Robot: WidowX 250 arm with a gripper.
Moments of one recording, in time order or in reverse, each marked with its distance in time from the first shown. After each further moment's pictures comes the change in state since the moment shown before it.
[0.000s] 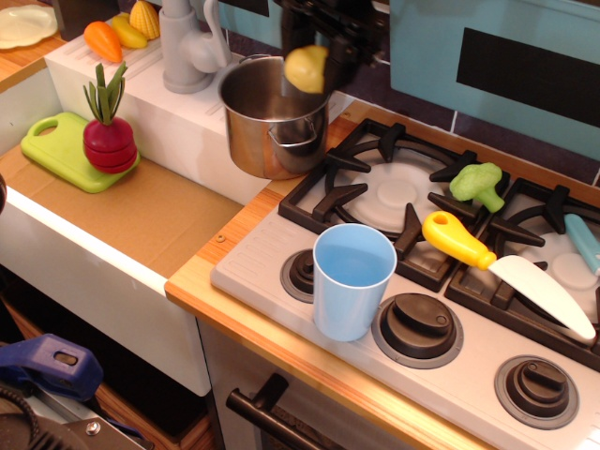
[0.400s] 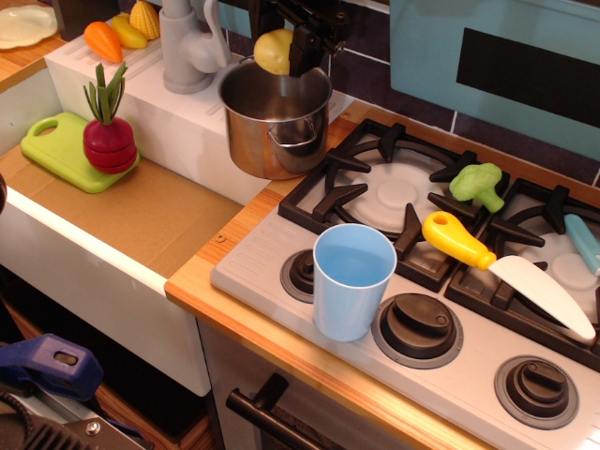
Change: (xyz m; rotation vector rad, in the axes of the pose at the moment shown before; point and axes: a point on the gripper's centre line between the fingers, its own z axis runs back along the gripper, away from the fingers) arm 0.004 0.030 -0.009 0.038 -0.116 -0.001
